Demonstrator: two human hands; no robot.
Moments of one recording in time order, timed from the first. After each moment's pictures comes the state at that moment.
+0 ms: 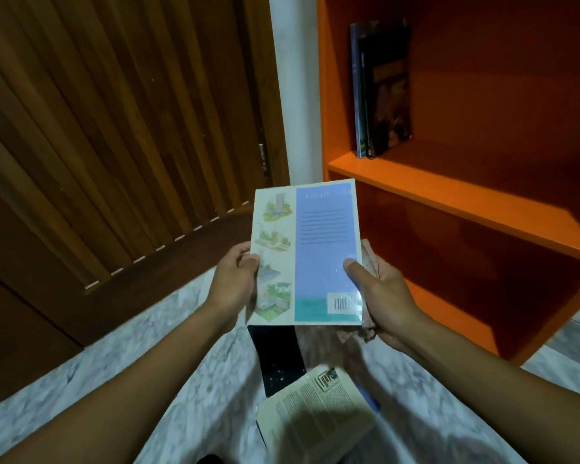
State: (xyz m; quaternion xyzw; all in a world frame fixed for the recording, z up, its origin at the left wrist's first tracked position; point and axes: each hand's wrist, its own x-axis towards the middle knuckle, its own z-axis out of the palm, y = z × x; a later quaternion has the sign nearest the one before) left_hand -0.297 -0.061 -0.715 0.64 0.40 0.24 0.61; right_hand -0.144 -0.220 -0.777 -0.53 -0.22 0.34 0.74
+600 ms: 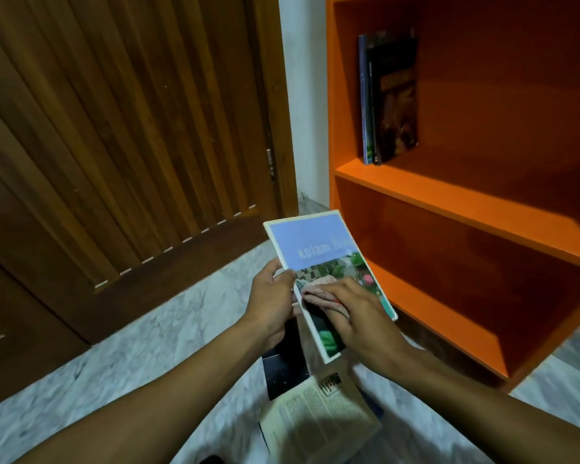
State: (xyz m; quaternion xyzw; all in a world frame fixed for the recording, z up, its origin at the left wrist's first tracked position) left_hand -0.281 -0.105 -0.724 0.57 0.36 0.24 0.69; right_hand -0.185 -0.231 -0.766 -0.70 -0.56 0.06 0.44
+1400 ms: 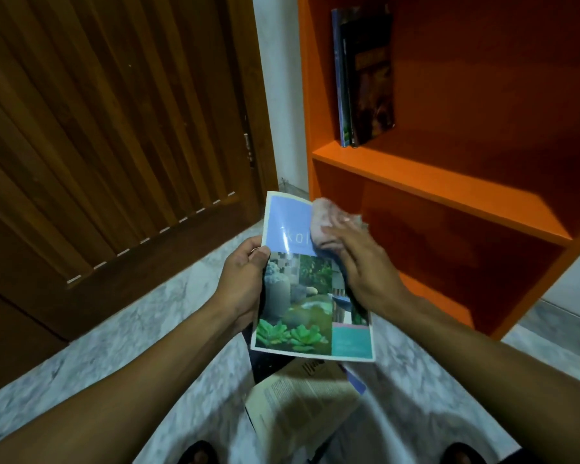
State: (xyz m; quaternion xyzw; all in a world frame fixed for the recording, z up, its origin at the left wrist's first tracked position) left_hand -0.281 -0.092 -0.729 0.60 0.31 0.26 0.69; right_hand -0.130 -0.233 -0.758 -0.74 -0.51 -0.02 0.43
